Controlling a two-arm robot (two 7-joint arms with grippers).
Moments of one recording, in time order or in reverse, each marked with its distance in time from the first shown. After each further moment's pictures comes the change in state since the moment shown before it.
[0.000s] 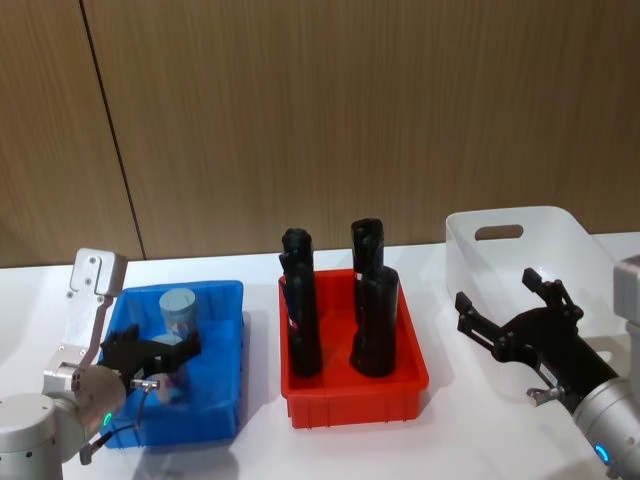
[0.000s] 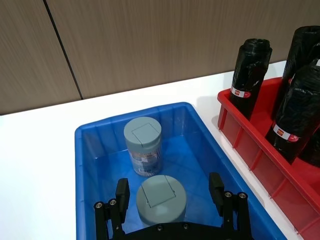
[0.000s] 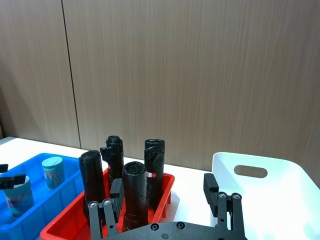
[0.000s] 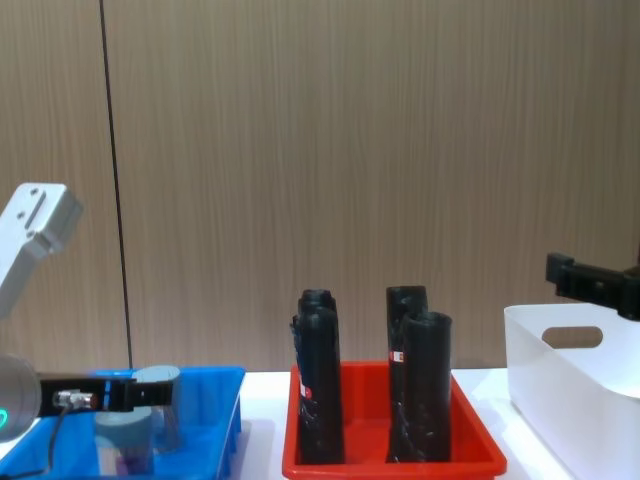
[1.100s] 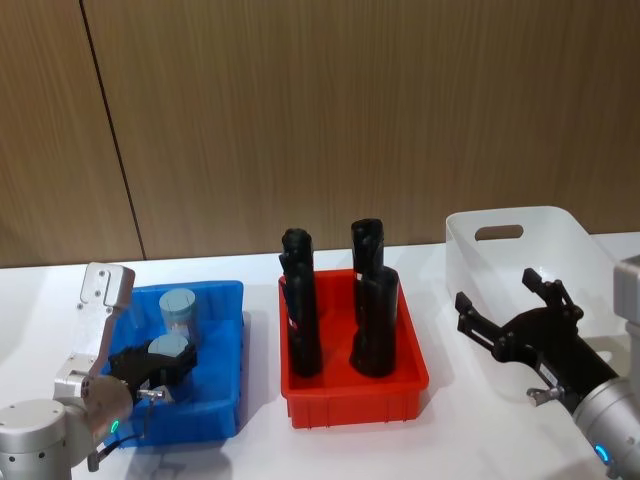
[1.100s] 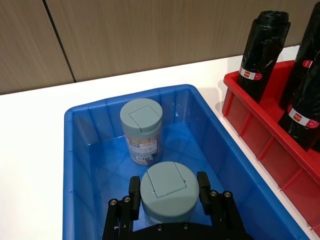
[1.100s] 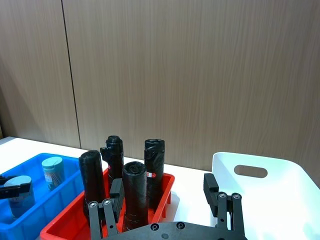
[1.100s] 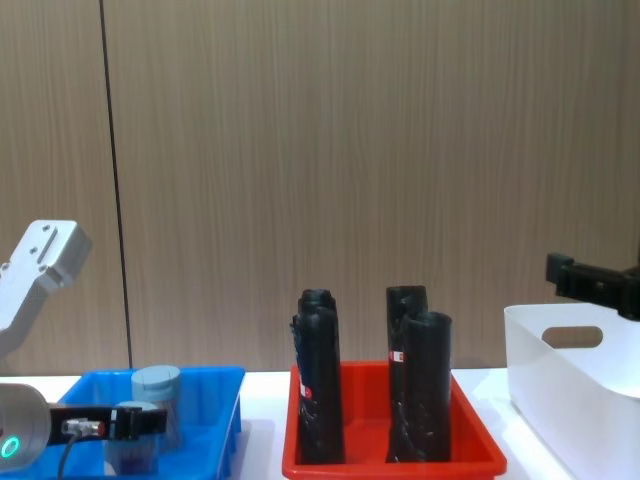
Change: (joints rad) left arm -0.049 -0.032 0.007 0.136 0.012 -0.025 -0.033; right arm 0.000 0.000 0.000 0.000 0.000 0.000 0.000
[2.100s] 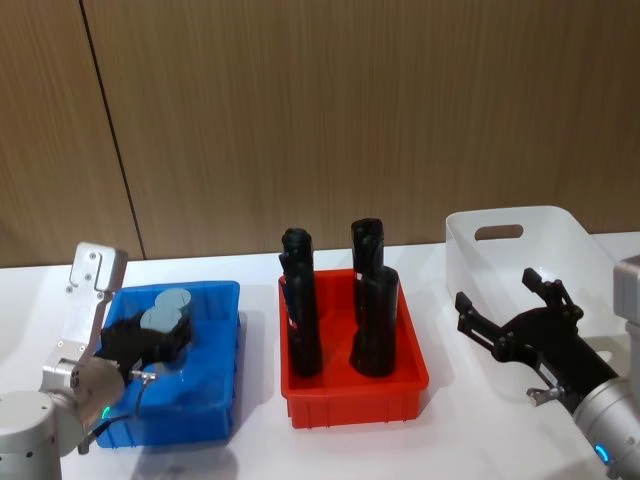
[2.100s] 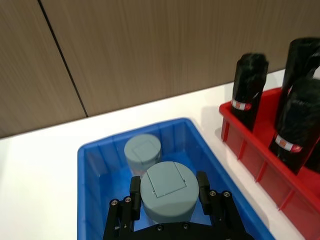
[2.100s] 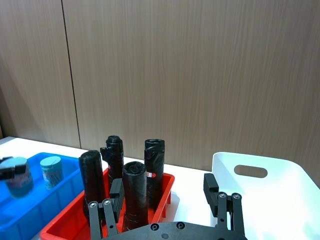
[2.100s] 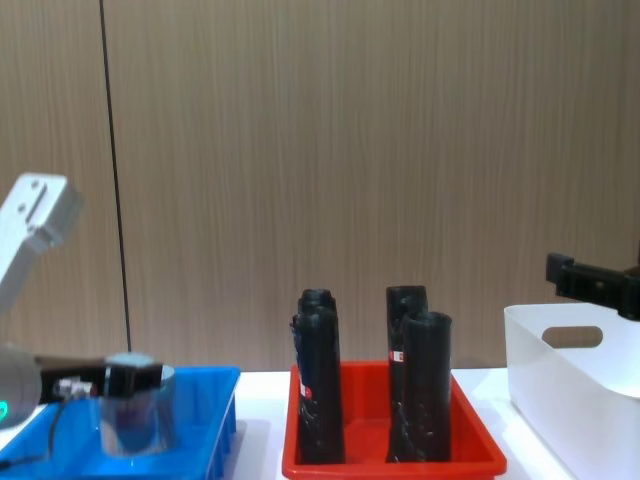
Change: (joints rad) left arm 0.037 0.024 -0.015 -0.111 0.045 -0.049 0.007; right arm 0.000 0.000 0.000 0.000 0.000 0.000 0.000
